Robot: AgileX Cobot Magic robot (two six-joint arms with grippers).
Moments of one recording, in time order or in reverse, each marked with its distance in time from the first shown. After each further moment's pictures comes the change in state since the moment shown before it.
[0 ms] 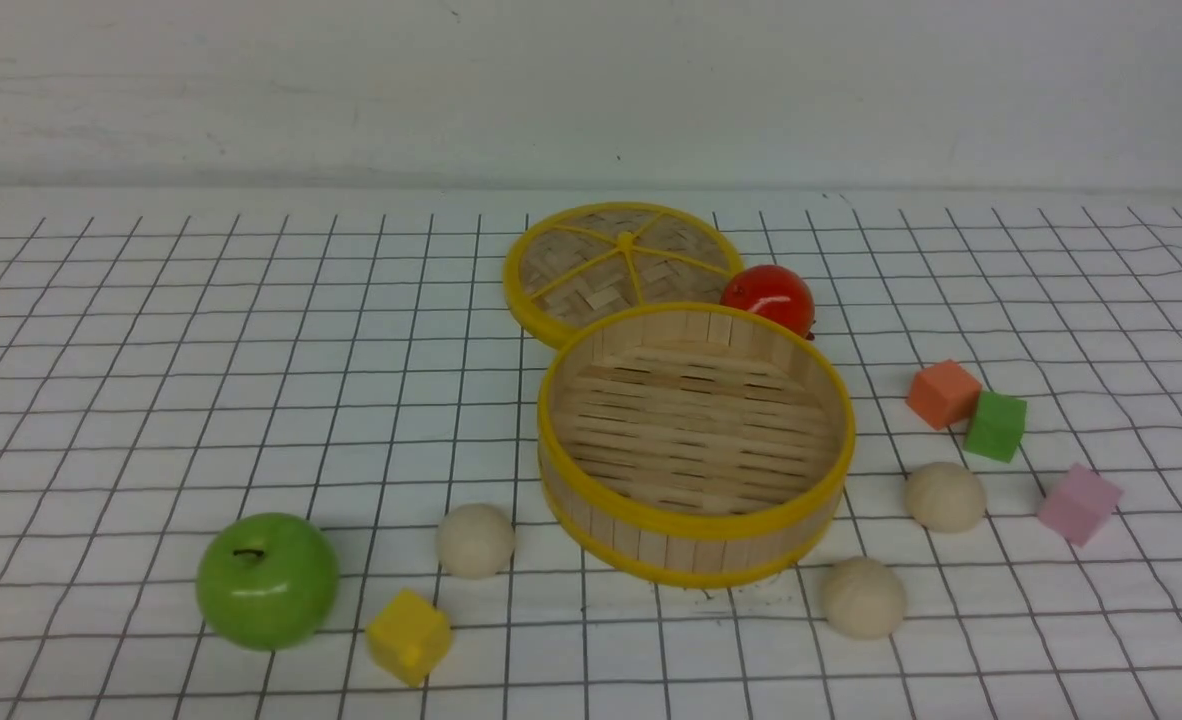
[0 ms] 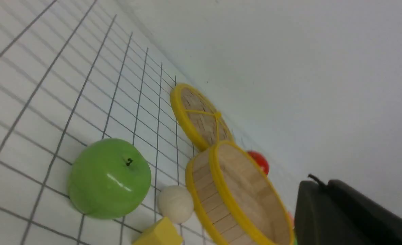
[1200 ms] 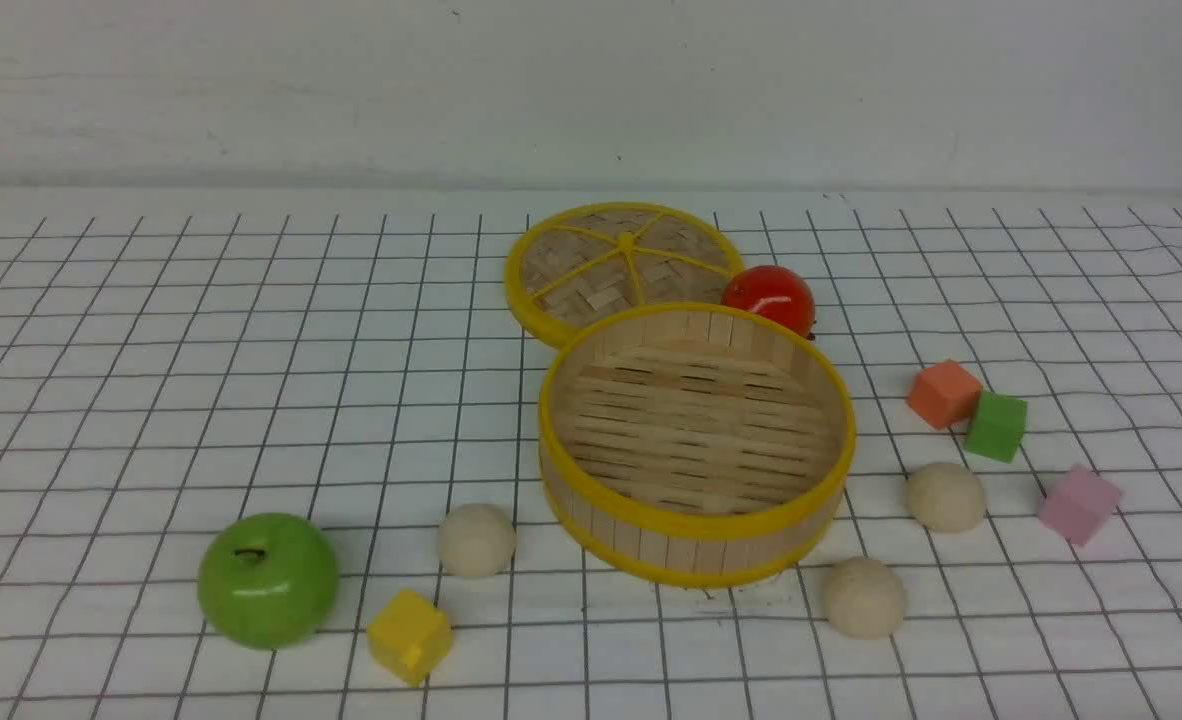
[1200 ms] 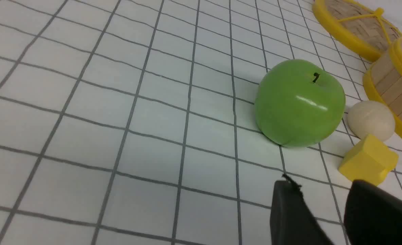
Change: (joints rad) right arm 0.000 0.000 0.000 0.000 0.000 0.000; left arm 0.000 -0.081 0.318 0.389 -0.053 0.008
